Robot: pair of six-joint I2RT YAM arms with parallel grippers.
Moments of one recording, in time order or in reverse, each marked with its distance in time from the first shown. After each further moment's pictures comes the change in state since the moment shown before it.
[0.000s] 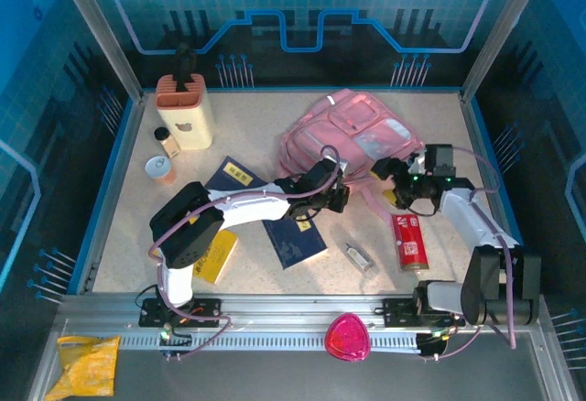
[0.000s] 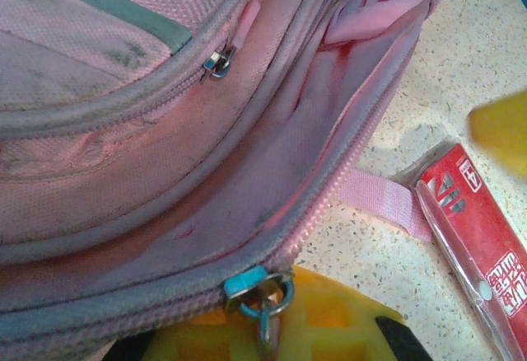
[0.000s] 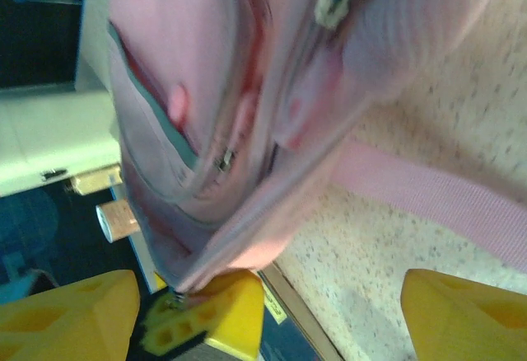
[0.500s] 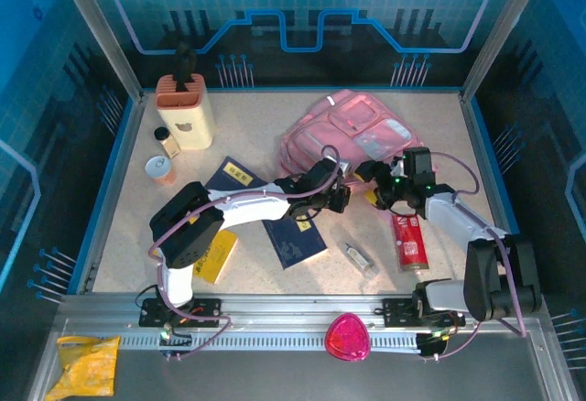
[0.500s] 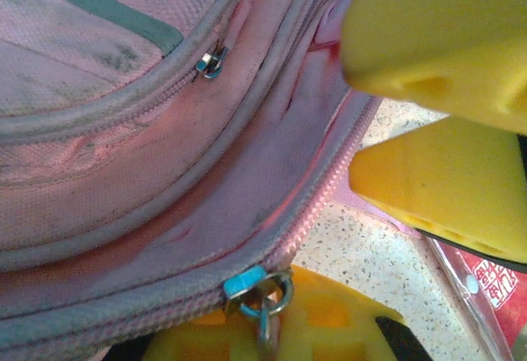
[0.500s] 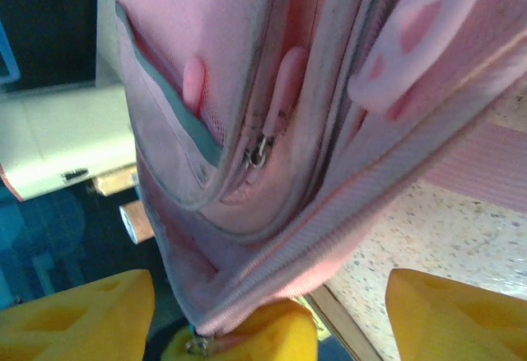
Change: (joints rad) left arm 0.000 0.000 0.000 0.008 0.024 0.000; right arm 0.146 0.045 -0.065 0.255 0.065 0.234
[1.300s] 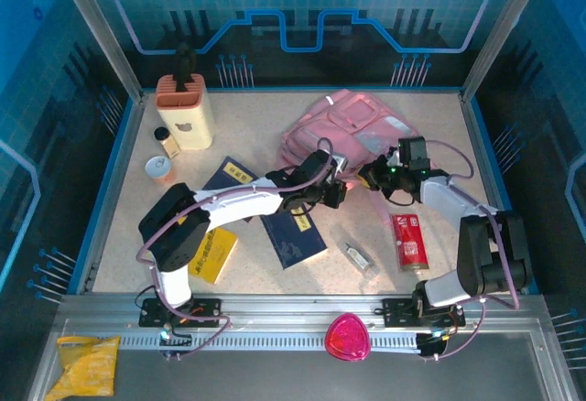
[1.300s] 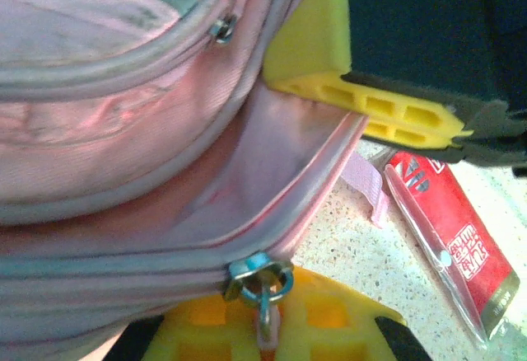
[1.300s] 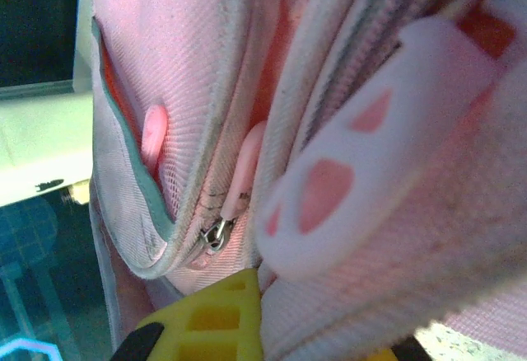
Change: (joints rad) left arm 0.040 -0.080 0.023 -0.120 0.054 0.049; right arm -0.019 0.141 0.155 -0.089 0.012 -0.136
